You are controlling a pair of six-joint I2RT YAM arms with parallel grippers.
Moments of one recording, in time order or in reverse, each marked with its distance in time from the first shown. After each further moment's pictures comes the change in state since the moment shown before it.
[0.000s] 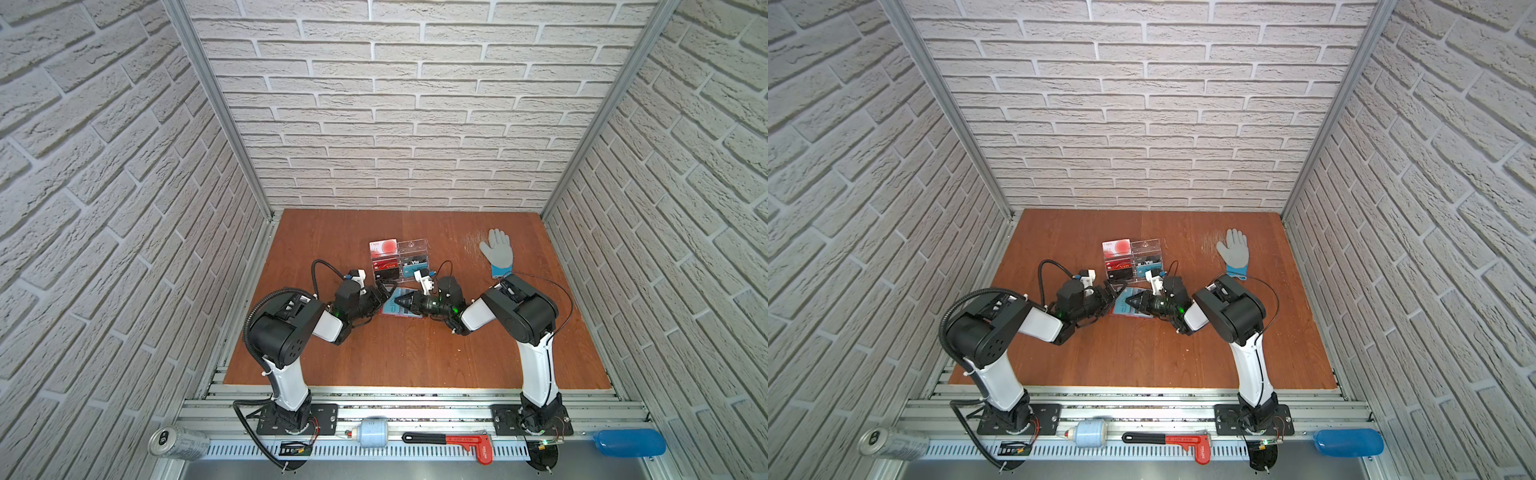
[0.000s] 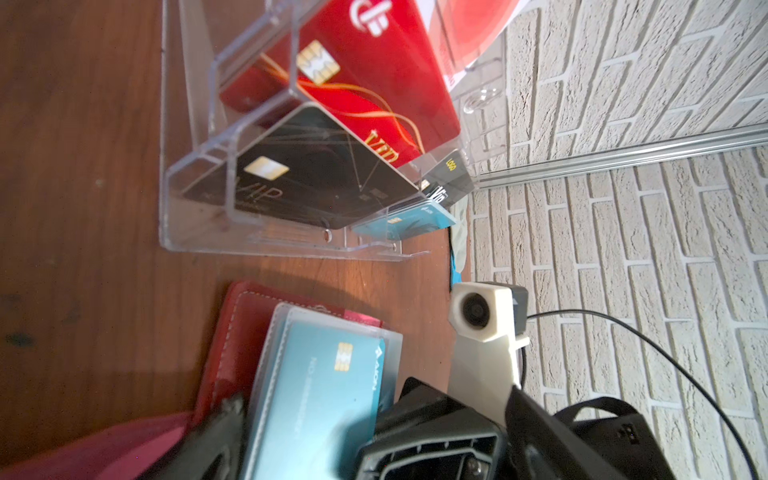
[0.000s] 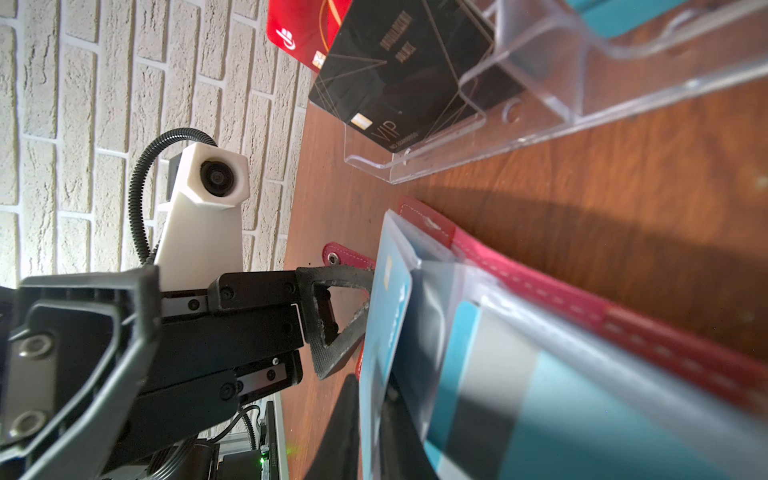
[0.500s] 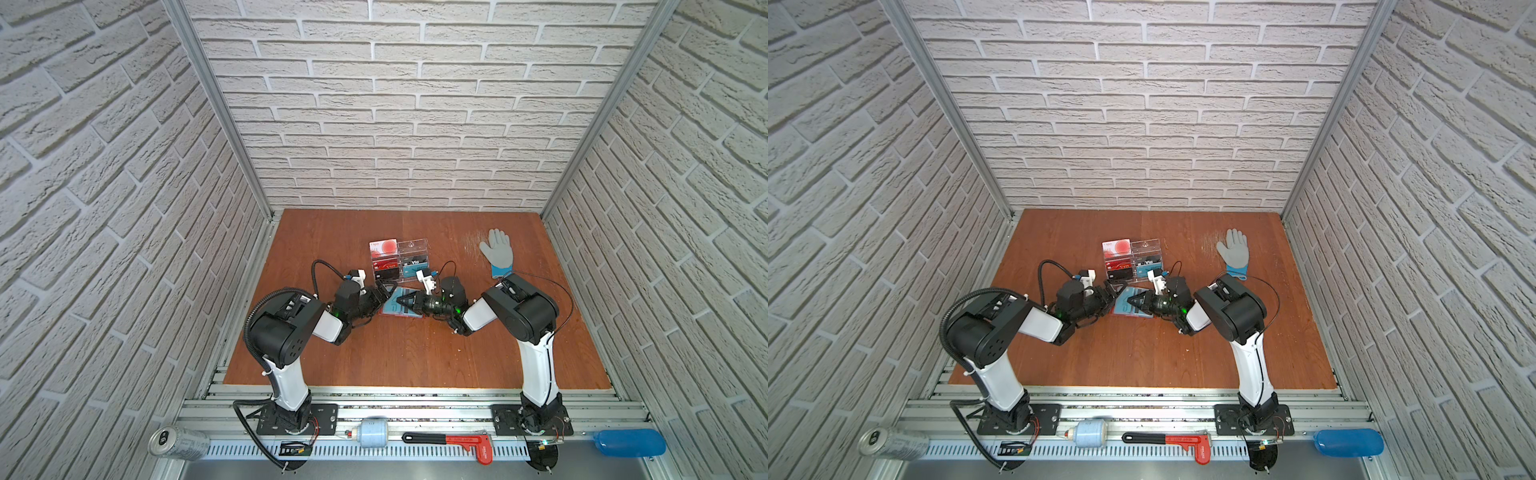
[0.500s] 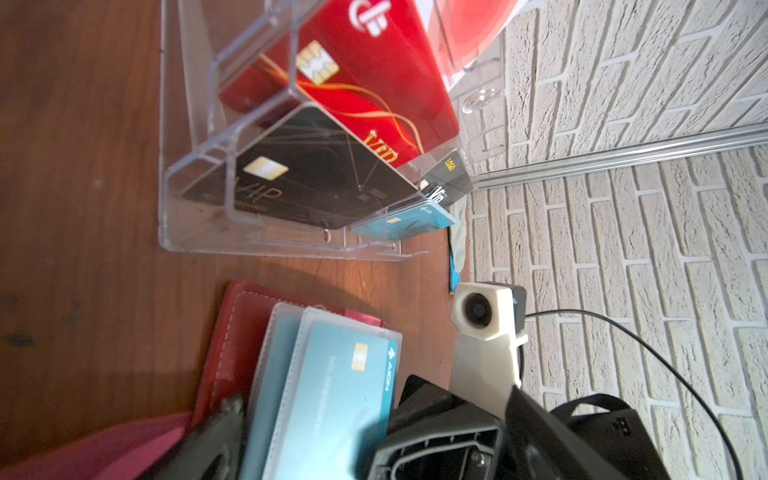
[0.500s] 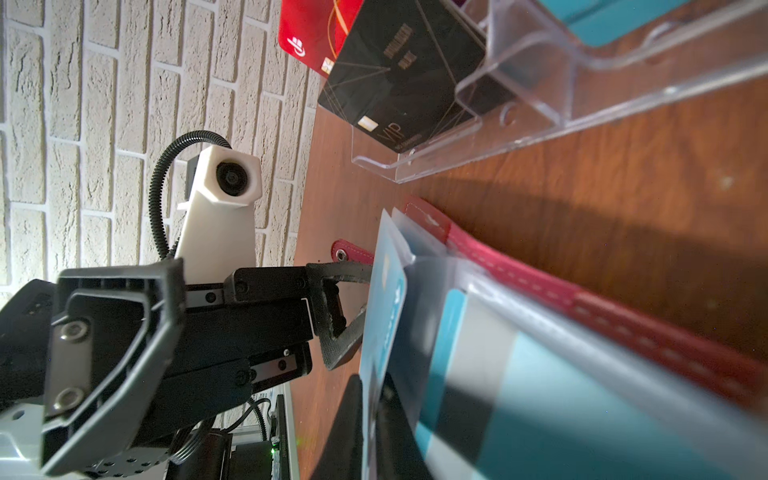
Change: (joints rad) left arm 0.001 0.003 -0.002 0.008 0.002 0.000; right arm -0.026 0.002 -0.017 0.042 -0.040 0.021
